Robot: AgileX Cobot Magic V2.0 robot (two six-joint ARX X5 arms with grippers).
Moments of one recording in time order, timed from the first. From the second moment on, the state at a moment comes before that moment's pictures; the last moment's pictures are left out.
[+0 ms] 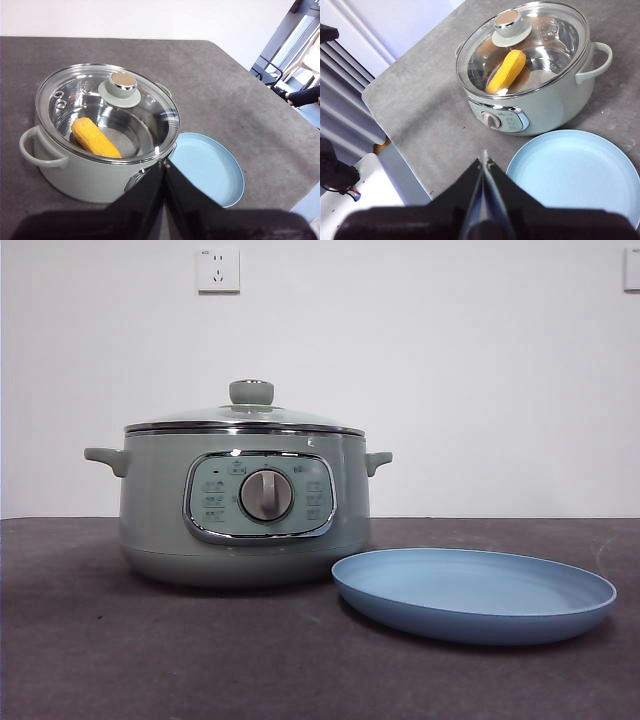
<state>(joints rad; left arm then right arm) -0.01 0.71 0.96 -0.68 0.66 -0.06 0.12 0.97 1.10 -0.84 -0.78 -0.18</state>
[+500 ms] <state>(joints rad) -0.01 0.74 0.96 -0.55 0.66 -0.06 0.12 0.97 1.10 -0.84 -0.78 -0.18</state>
